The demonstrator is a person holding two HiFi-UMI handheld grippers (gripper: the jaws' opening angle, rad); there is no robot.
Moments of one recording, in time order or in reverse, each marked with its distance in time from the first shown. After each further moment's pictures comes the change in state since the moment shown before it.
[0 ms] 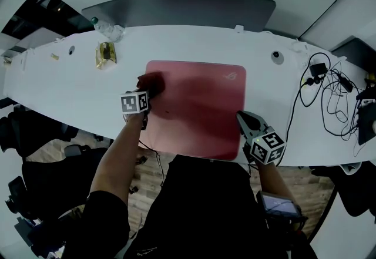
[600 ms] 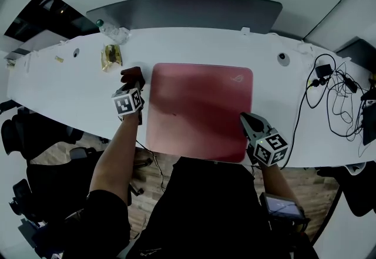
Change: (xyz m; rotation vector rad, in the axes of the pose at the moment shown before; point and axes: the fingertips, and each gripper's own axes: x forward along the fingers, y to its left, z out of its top) left arm -0.043 0.062 0.058 0.018 -0.192 0.198; right arm 0.011 0.009 0.002 0.008 -0.003 -0.001
